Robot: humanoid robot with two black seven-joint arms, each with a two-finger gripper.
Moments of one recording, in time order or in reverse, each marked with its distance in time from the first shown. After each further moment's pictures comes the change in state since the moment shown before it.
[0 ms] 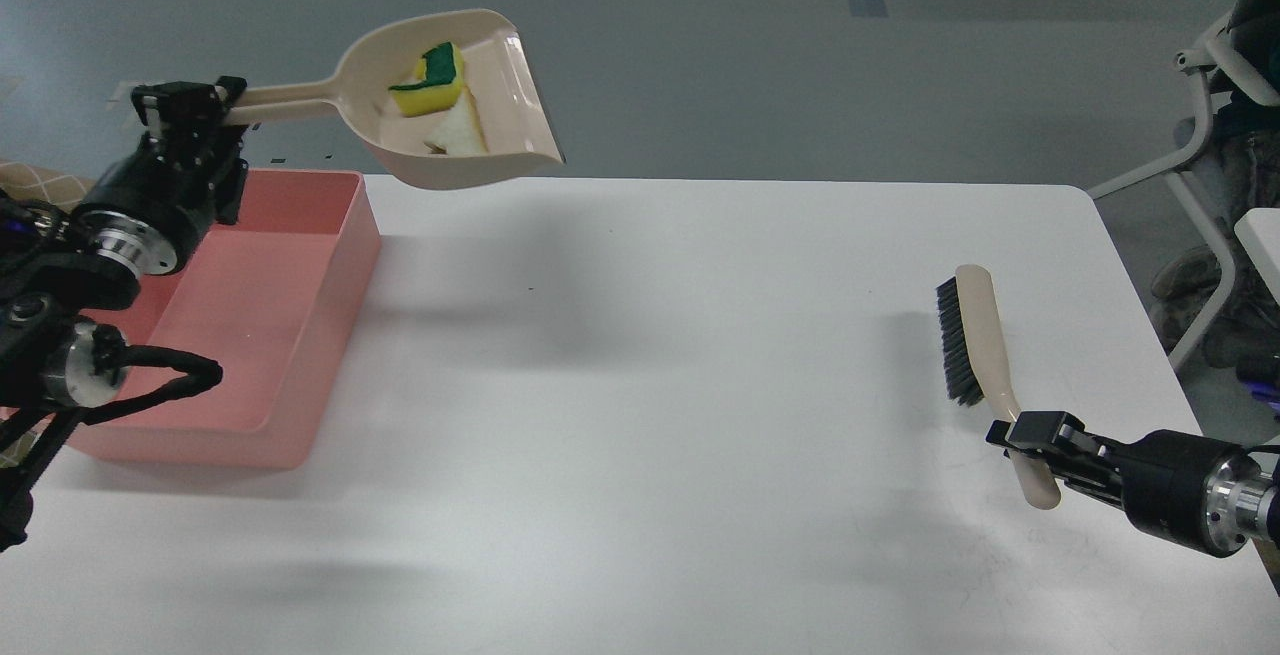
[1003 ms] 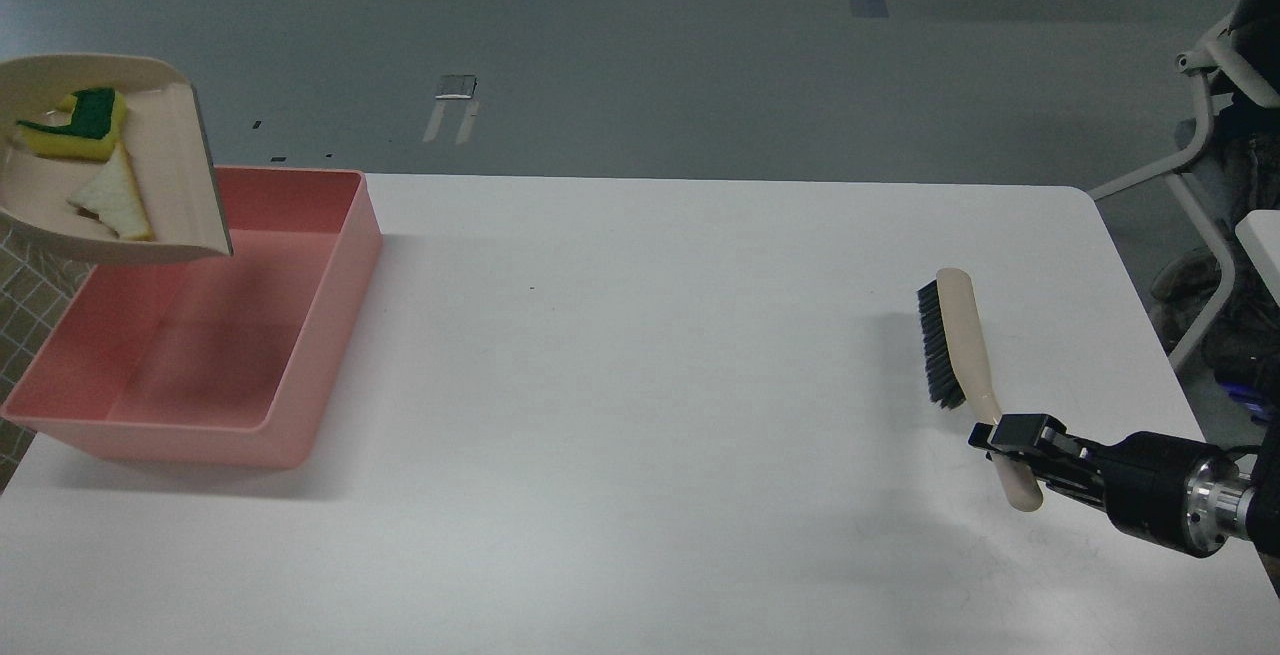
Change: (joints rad) left arm 0.316 0.332 -0.187 0.416 0.203 -0.323 -0.396; right arm -0.004 0.029 0.002 -0.001 0.000 -0.002 0.000
